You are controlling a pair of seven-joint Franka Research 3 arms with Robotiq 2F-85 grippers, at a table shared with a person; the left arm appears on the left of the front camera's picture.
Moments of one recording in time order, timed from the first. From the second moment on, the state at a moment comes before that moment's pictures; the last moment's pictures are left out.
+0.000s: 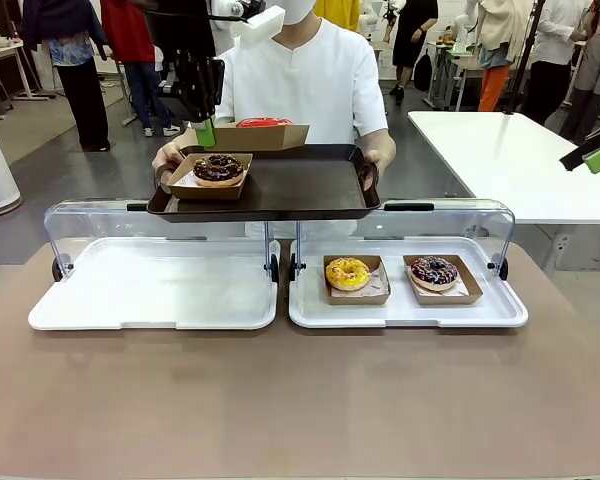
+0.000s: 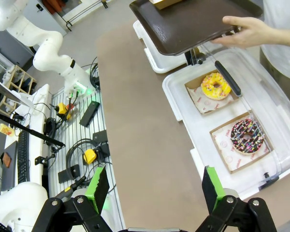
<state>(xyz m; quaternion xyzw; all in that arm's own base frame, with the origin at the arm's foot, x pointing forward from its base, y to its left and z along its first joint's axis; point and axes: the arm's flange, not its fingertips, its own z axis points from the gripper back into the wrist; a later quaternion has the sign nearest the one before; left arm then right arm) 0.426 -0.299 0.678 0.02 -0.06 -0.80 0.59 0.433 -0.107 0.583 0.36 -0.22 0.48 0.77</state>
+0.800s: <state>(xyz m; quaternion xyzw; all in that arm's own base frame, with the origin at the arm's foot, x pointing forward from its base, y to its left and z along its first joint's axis) 0.472 -0.359 0.652 0.05 -0.07 -0.75 0.65 0.433 -0.107 0.583 0.36 -0.22 0.48 0.77</state>
